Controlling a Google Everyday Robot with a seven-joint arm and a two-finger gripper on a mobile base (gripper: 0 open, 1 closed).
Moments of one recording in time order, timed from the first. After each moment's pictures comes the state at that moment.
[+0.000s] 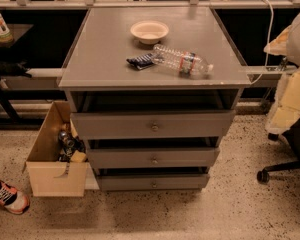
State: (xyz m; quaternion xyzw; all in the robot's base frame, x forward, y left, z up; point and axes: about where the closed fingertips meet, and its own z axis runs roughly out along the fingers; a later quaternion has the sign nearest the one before) arm 0.438 -0.216 0.977 -0.60 0.78 -0.04 0.16
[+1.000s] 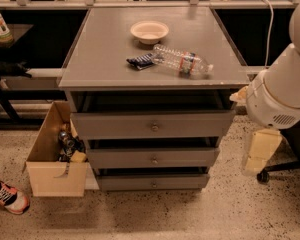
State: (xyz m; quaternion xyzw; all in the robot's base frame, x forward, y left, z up) arm 0.427 -0.194 0.865 -0.67 0.73 -0.02 0.13
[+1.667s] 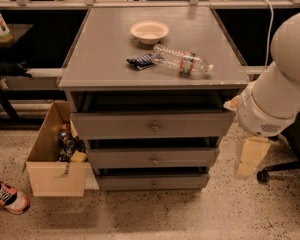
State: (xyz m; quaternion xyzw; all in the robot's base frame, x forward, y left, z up) arm 0.435 -0.189 0.835 -0.67 0.73 -0.02 0.12
